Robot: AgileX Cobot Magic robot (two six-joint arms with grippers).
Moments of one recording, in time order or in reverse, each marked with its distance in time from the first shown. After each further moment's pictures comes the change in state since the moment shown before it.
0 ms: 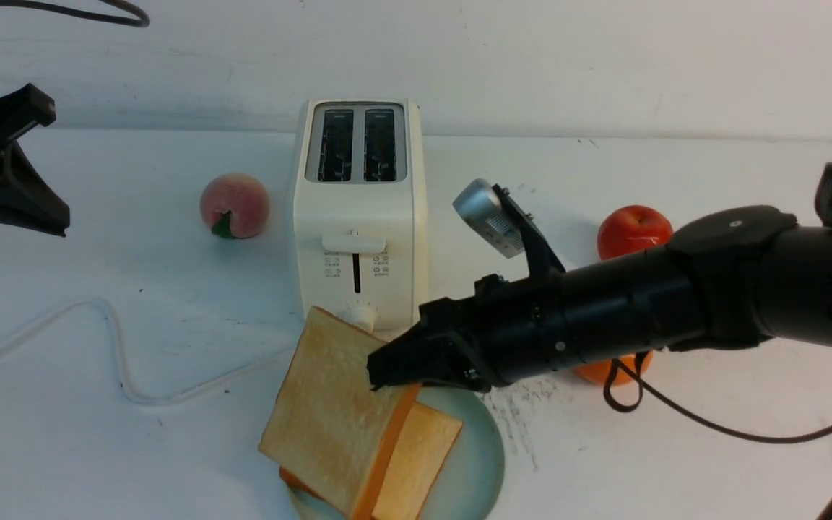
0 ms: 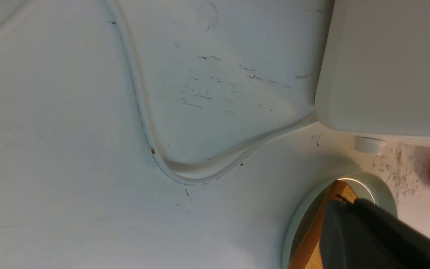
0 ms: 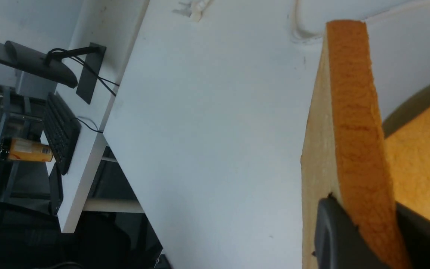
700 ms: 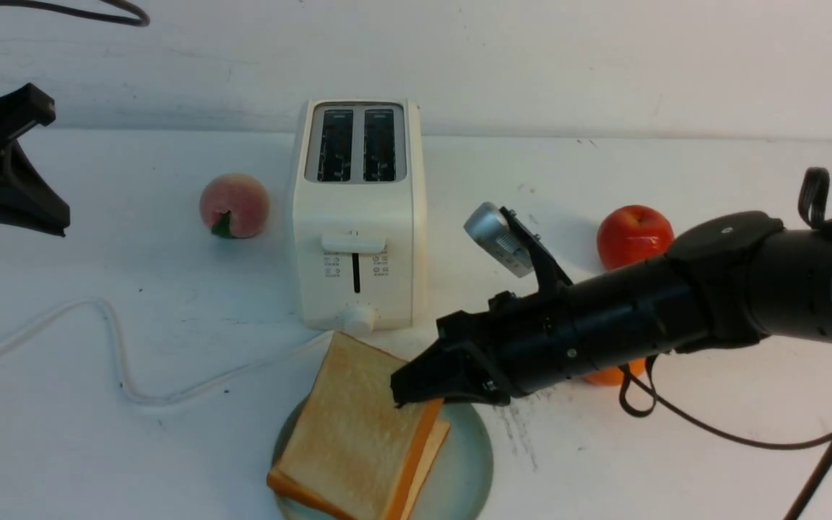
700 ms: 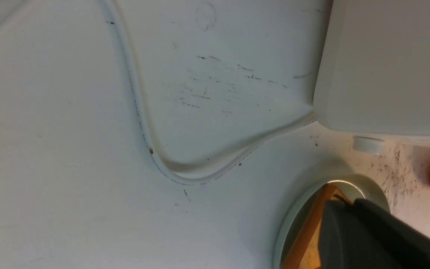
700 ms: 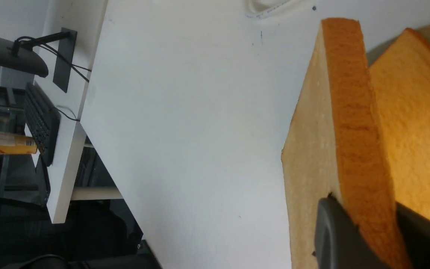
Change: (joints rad) right arm -0.046 0.050 -0.006 -0.058 0.050 0.048; left arm 0.000 0.000 0.000 -0.002 0.000 0.000
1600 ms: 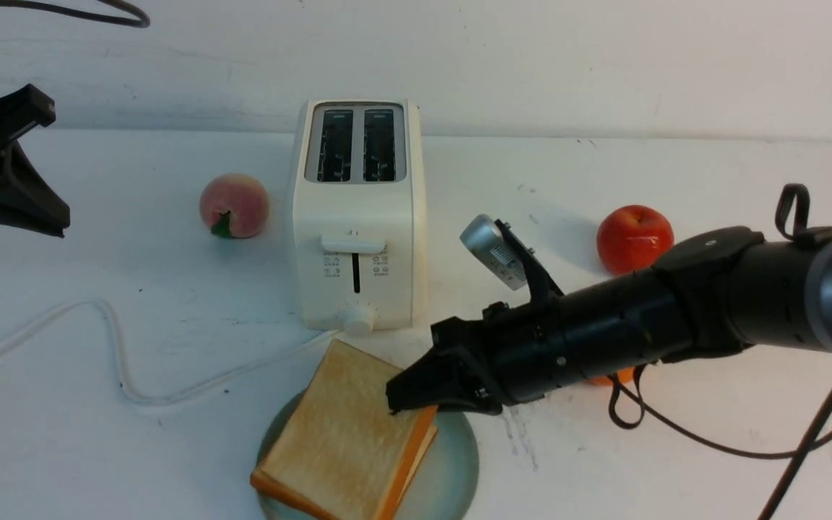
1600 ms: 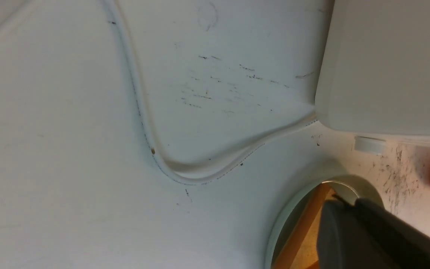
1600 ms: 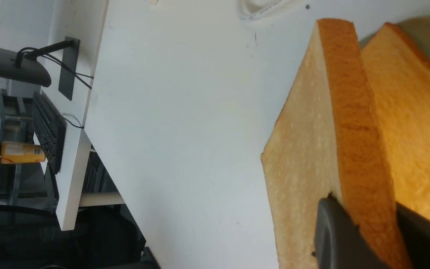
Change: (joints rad) right arm 0.000 0.064 0.000 0.029 -0.003 -0.016; left arm 0.000 0.000 0.000 0.002 0.000 0.000
